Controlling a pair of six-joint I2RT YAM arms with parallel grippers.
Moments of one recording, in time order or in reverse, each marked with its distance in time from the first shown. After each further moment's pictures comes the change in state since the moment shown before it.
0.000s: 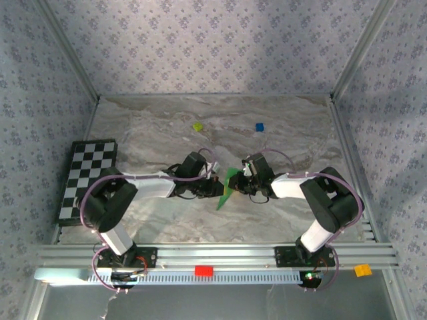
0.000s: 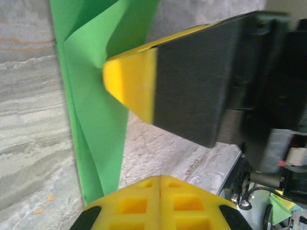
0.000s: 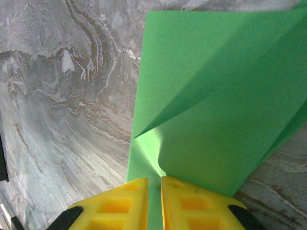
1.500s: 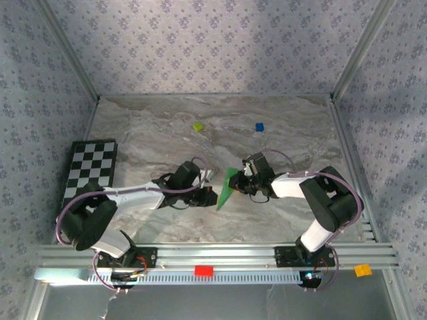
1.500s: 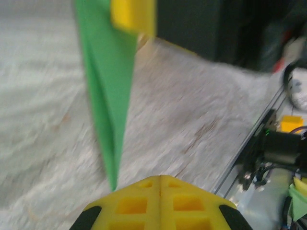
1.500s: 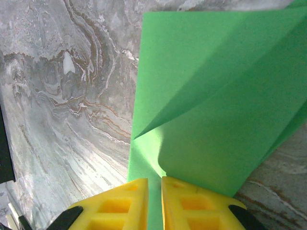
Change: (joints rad) left arm -0.042 -0.199 -0.111 -0.070 -0.093 0.022; right arm -0.006 0.006 -0.001 0.012 -0.018 0.019
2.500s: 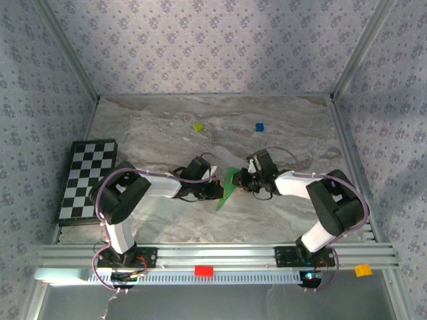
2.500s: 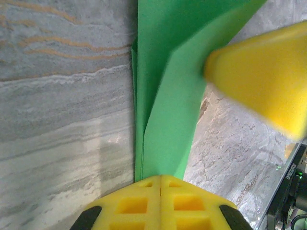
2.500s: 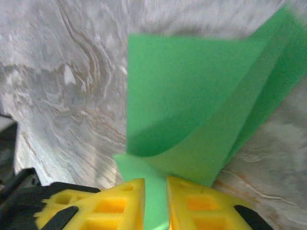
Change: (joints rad) left arm 0.026 0.306 0.107 0.115 -0.016 -0.003; right arm -0.058 -0.074 0.040 -0.134 0.000 -0.023
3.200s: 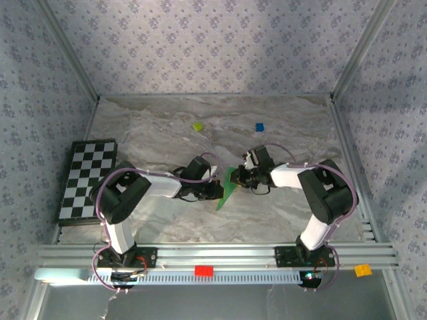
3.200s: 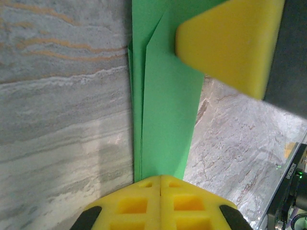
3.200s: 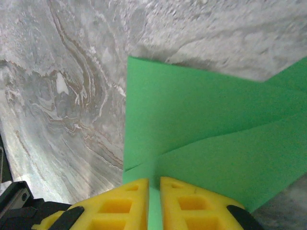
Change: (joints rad) left arm 0.000 0.006 0.007 -0.005 0.003 0.004; right arm -0.029 0.148 0.092 -0.016 -0.079 -0.074
